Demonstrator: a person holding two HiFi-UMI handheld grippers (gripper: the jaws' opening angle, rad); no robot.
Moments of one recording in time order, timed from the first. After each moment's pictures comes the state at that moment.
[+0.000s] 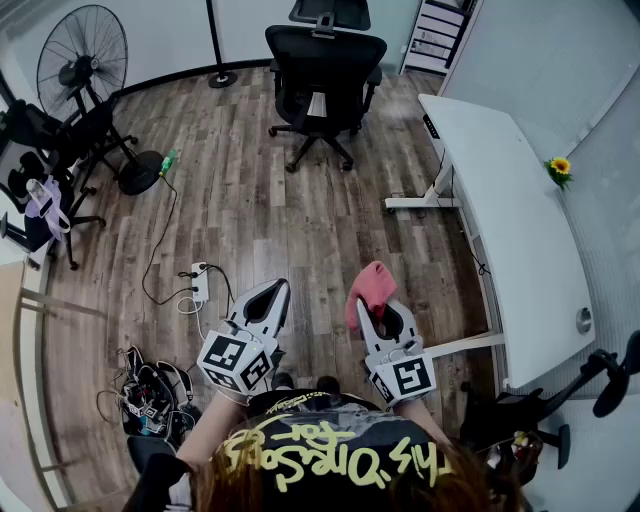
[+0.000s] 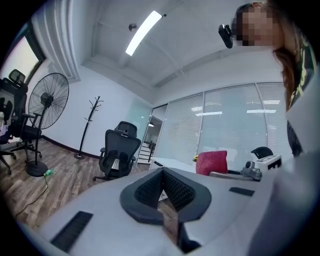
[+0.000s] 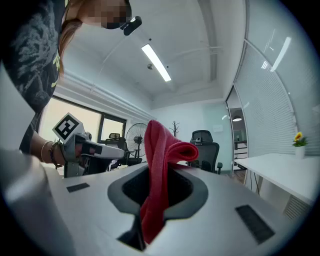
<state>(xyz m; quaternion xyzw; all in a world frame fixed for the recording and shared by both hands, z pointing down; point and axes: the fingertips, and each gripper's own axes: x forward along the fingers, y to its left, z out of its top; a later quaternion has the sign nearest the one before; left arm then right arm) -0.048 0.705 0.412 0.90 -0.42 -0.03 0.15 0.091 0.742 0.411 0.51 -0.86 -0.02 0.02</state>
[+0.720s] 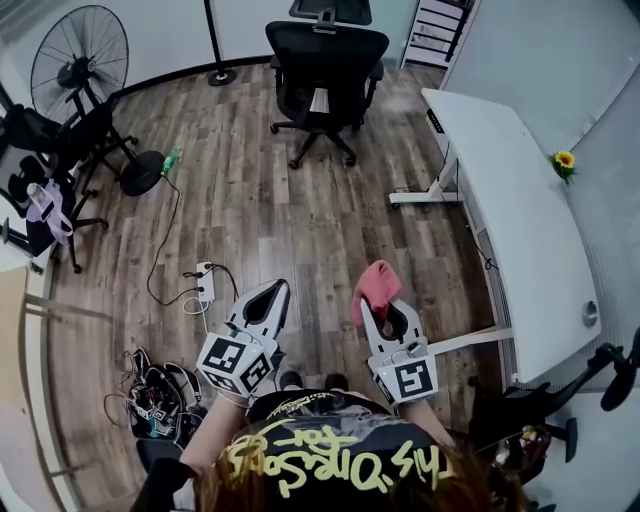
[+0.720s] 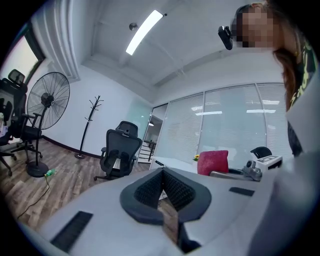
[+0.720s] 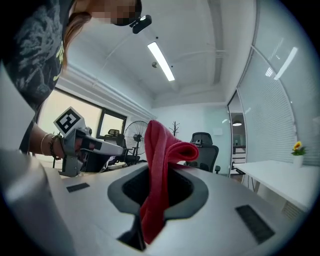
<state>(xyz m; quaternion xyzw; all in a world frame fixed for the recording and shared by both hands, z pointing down) -0.069 0.699 0.413 0.90 -0.41 -0.03 0.15 0.073 0.739 0.410 0.52 -0.85 -0.05 0.04</state>
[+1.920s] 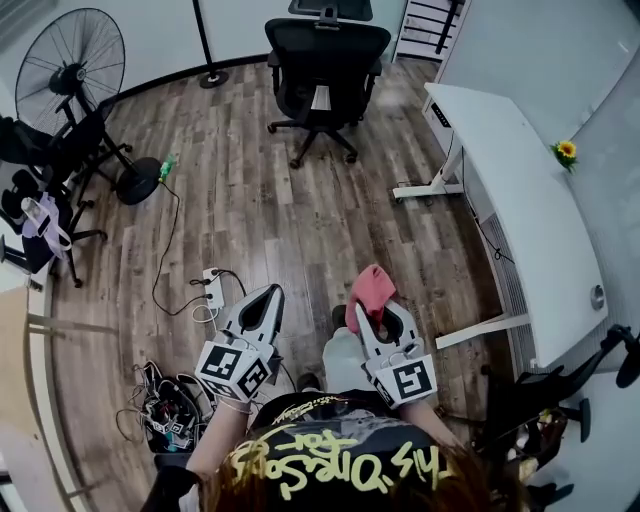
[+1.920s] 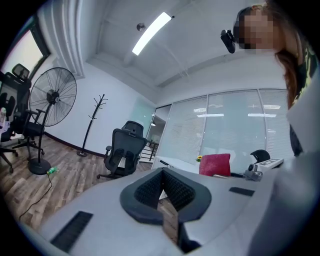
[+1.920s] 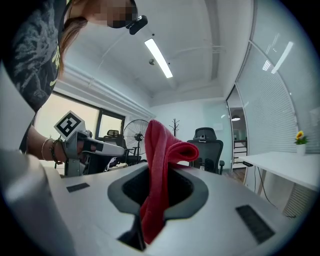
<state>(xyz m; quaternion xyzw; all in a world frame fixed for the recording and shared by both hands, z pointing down) -0.144 0.684 0.428 0.90 -0.41 -0.03 0.16 0.000 0.731 0.428 0.53 -0.85 -0.02 0.03</state>
